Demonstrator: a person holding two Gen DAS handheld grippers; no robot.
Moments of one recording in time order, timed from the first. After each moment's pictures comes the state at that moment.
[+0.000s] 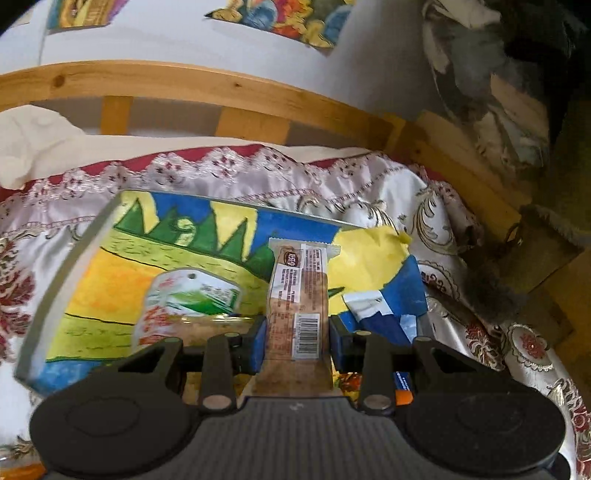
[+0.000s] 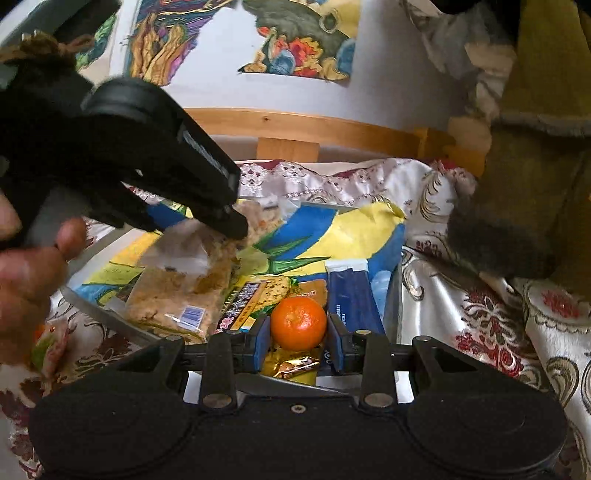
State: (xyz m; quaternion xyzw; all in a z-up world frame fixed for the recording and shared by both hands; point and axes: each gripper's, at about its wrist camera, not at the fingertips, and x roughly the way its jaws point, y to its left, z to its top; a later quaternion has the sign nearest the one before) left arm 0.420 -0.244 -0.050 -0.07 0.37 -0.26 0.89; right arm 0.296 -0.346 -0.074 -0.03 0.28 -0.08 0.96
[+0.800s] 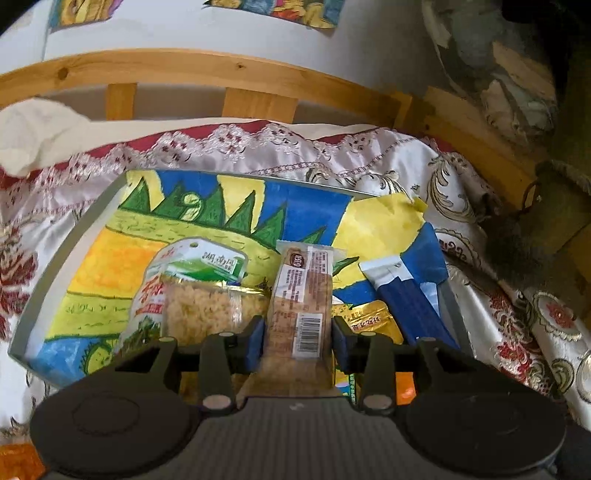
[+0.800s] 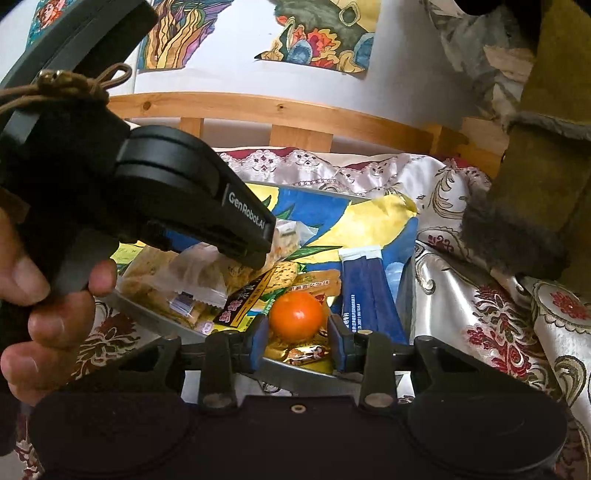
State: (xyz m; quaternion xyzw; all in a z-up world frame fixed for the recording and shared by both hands) left arm 0.409 -0.249 -0.075 -0.05 0.37 -0.24 0.90; right arm 0.294 -0.331 -0.081 -0.07 0.29 -0.06 0.95
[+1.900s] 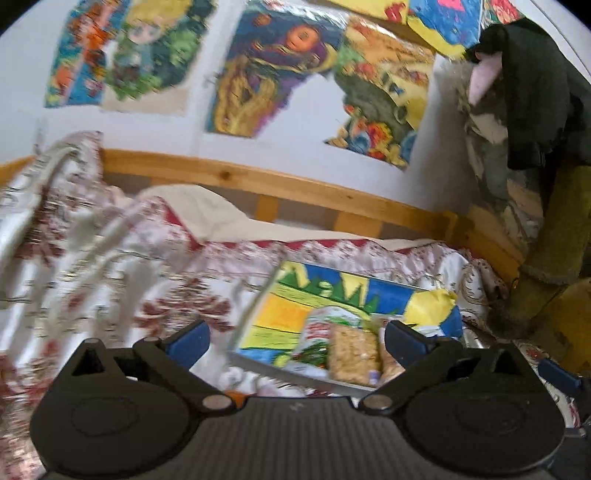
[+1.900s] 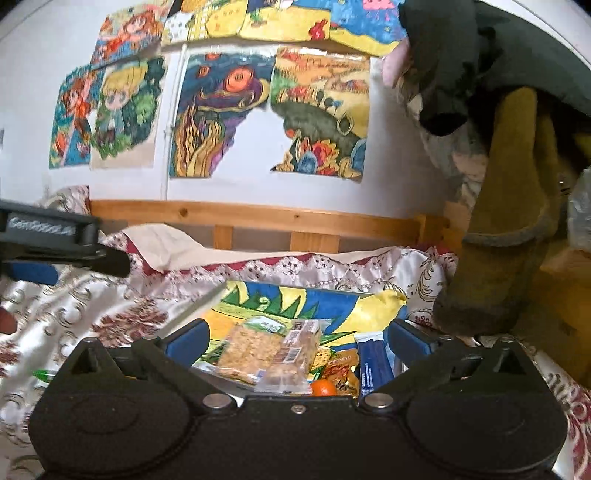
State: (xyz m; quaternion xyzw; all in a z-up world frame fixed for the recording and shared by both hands) left arm 0.260 -0.080 0.031 -0.09 0.24 -0.11 0.96; right arm 0.179 -0.280 0.022 -0.02 0.16 -0.05 0.98
